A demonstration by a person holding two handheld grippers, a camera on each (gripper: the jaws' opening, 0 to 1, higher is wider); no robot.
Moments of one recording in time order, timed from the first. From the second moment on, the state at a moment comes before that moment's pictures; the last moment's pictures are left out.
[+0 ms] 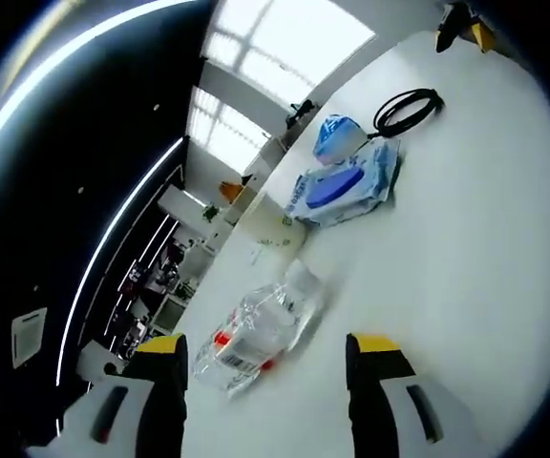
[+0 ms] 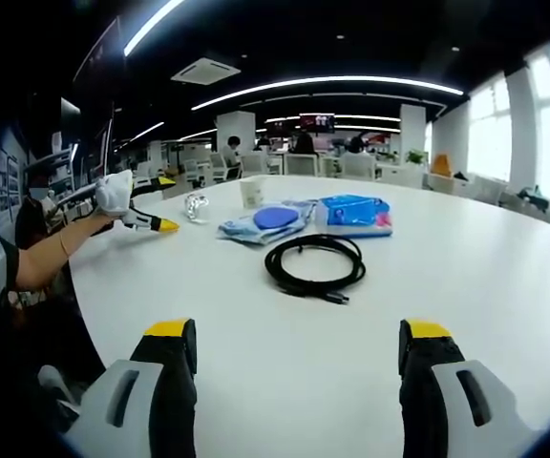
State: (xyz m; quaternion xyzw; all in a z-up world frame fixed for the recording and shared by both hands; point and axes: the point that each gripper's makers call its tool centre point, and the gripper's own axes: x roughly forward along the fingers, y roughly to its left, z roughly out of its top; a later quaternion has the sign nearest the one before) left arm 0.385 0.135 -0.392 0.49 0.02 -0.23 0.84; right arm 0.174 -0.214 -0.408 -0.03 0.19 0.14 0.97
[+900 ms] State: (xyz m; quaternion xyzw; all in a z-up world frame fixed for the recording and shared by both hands) left arm 0.401 0.105 -0.399 0.60 0.00 -0.27 0.75; right arm 0.174 -0.216 -0.407 -0.03 0.18 0.14 0.97
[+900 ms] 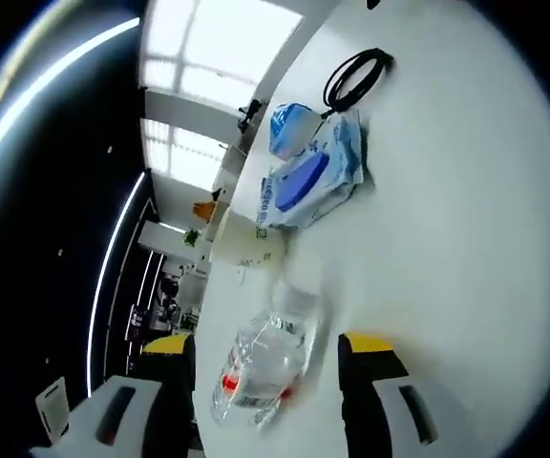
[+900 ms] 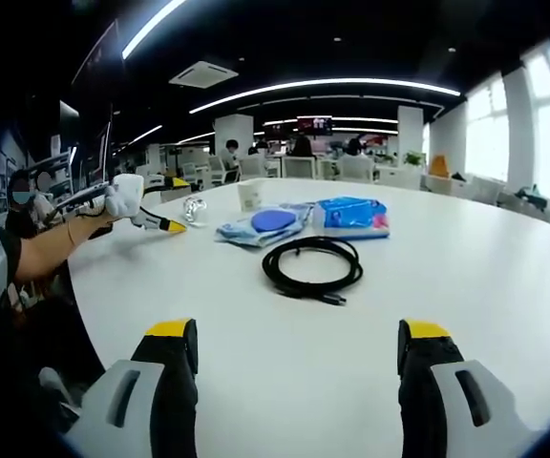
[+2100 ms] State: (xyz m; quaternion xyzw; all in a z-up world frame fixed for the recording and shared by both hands) left arm 0.424 0.094 -0.406 0.64 0.01 -0.29 0.71; right arm 0.171 -0.228 -0.398 -0.03 0.17 0.13 0.98
